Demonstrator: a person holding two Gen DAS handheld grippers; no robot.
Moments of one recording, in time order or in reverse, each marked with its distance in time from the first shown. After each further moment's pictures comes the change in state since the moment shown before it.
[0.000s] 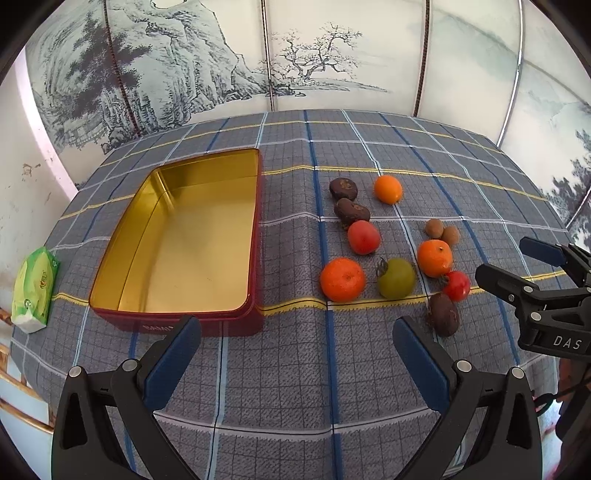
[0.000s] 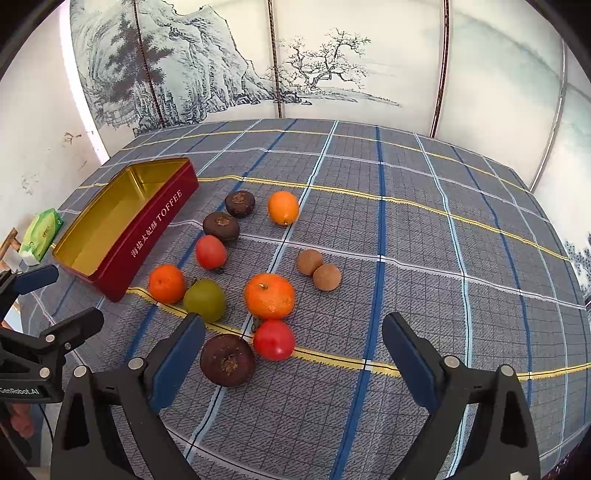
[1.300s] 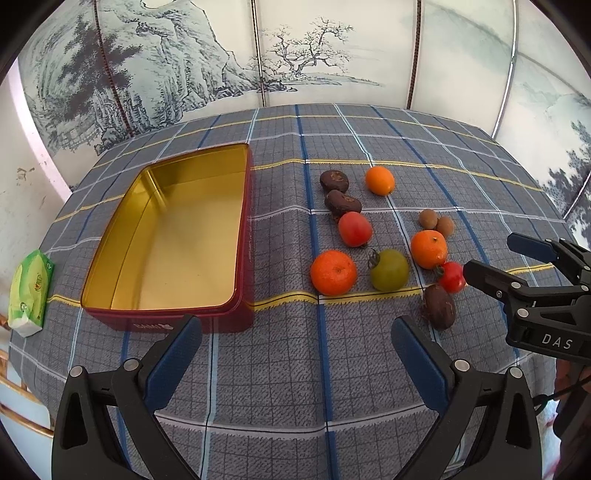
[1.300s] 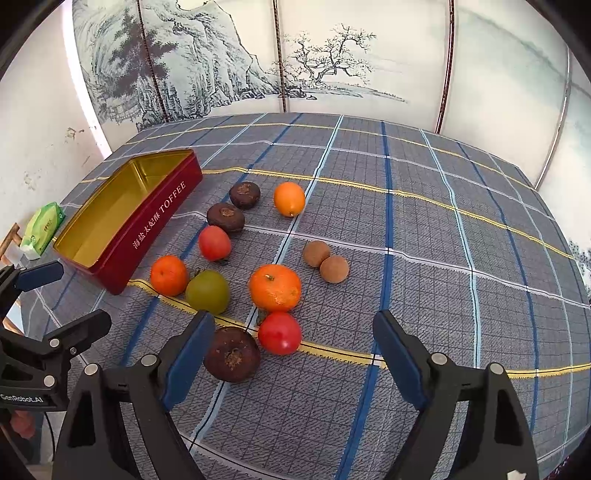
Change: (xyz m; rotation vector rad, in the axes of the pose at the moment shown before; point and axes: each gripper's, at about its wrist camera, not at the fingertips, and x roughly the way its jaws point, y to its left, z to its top) left arm 0.009 -0.010 -0.005 0.020 0.012 -0.011; right arm 0.005 0.004 -0.005 -0.014 0.016 0.010
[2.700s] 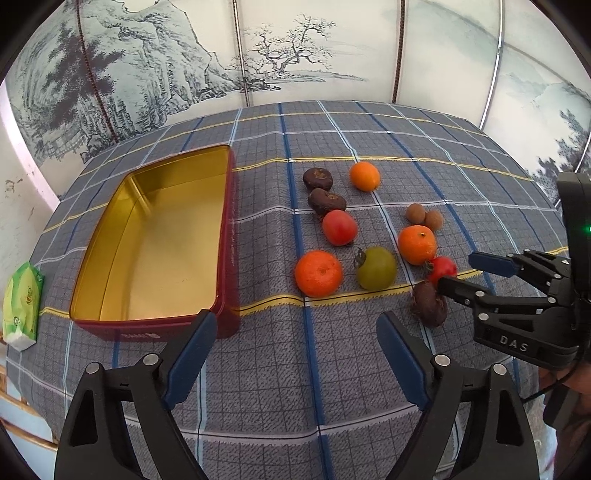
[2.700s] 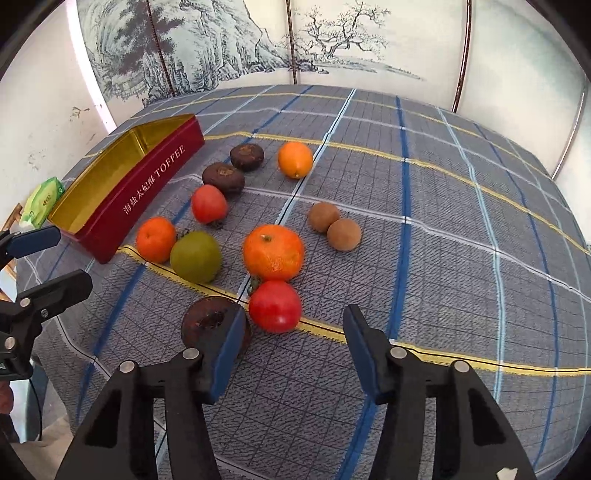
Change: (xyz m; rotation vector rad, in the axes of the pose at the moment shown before) left arm 0.004 -0.007 0.007 0.046 0.016 -0.039; right arm 0.033 -0.006 -0.016 -0.039 0.086 0.040
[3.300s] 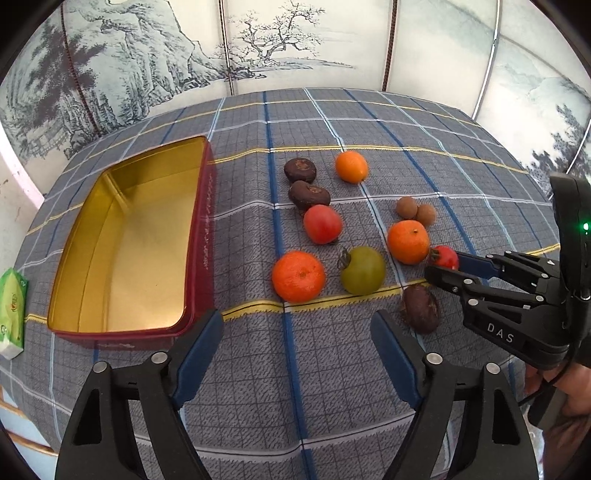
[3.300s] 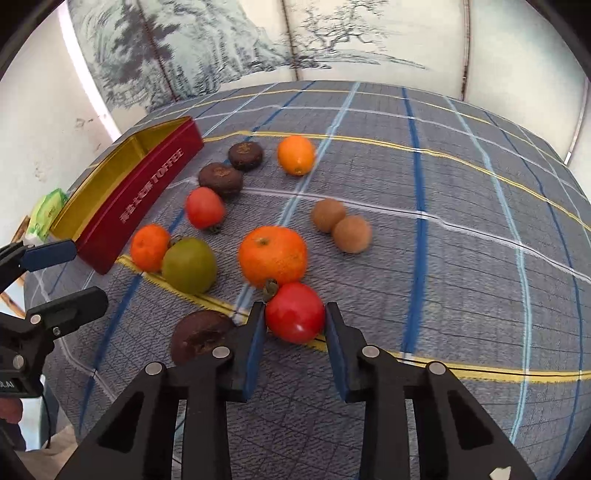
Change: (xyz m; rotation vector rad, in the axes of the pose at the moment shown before) left arm 0.020 -0.007 0.011 0.010 0.051 -0.047; right arm 0.017 -0.011 0.002 0.048 -0.009 0.052
